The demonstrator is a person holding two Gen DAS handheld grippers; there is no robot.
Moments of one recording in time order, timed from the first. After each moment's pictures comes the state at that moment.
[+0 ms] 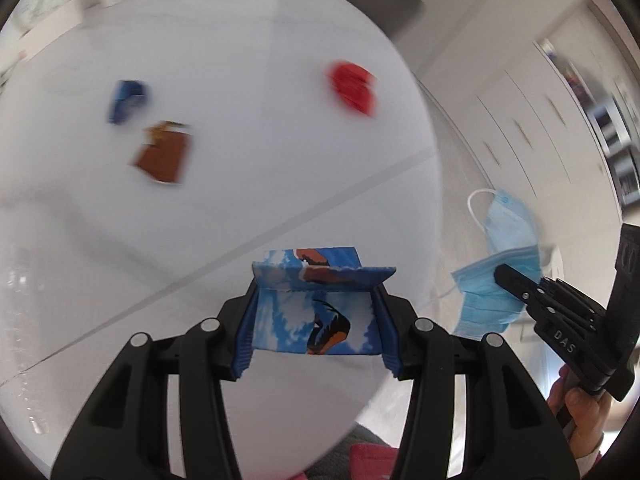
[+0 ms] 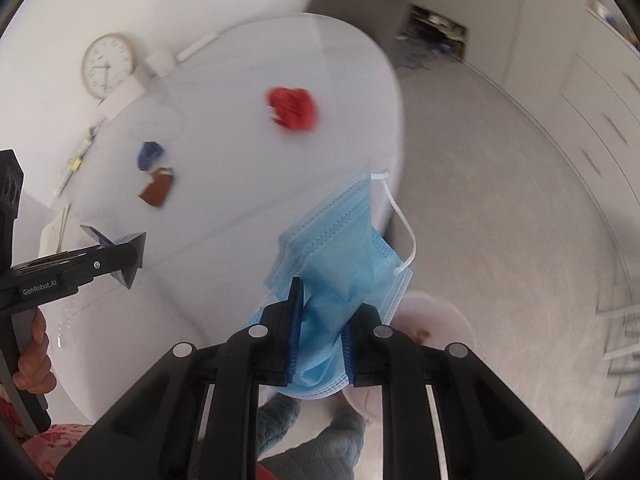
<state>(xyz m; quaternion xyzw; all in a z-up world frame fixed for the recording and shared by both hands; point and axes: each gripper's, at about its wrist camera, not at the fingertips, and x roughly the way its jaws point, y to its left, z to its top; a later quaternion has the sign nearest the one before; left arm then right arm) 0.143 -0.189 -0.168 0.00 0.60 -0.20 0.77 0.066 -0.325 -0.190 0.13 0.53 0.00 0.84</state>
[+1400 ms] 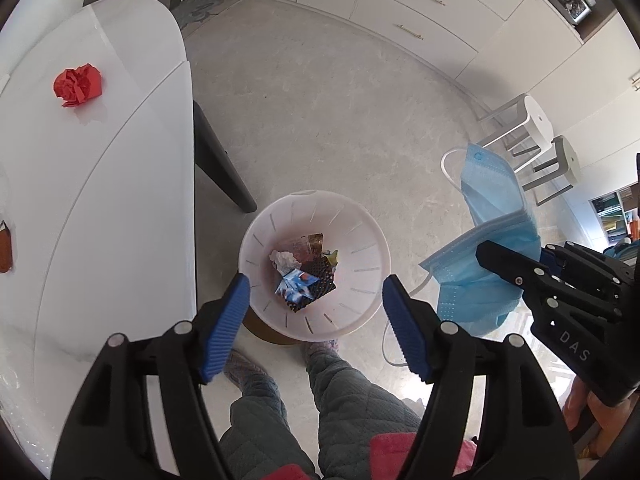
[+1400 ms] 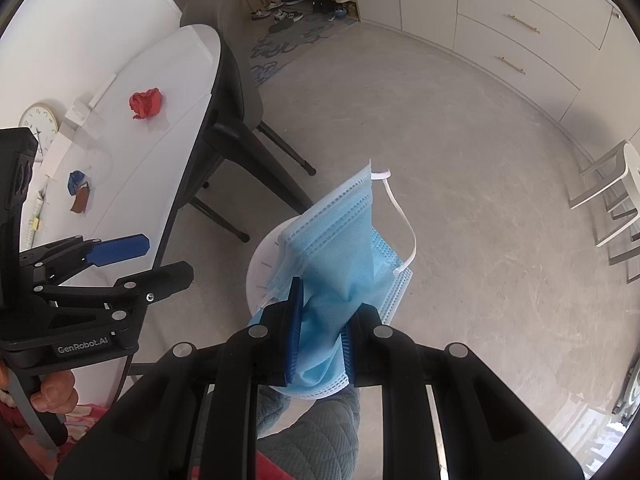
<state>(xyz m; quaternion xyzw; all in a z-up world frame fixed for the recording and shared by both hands) 0.035 -0.393 -0.216 0.19 0.60 -0.33 0.70 -0.069 -0.438 -0.231 0.23 0.54 -0.12 0.80</state>
